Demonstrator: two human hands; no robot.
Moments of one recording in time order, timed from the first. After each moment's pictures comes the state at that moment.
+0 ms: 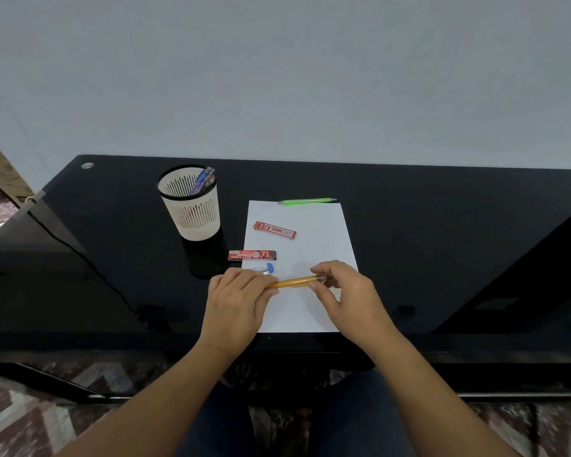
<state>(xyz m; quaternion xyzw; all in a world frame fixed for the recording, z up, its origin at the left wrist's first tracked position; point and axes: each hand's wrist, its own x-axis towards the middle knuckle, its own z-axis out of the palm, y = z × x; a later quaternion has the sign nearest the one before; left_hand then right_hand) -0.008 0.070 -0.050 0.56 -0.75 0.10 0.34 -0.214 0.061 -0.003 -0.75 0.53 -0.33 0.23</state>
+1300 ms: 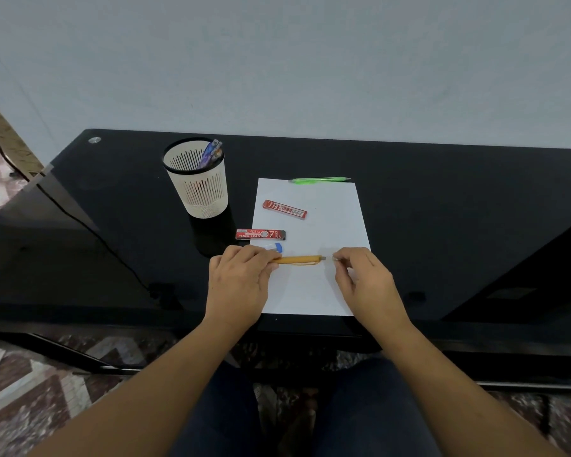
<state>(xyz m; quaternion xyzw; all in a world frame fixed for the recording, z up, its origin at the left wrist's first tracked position) -0.007 0.067 -0.056 0.62 -0.70 0.06 0.33 -0.229 0.045 -0.050 -0.78 0.48 -0.41 0.06</state>
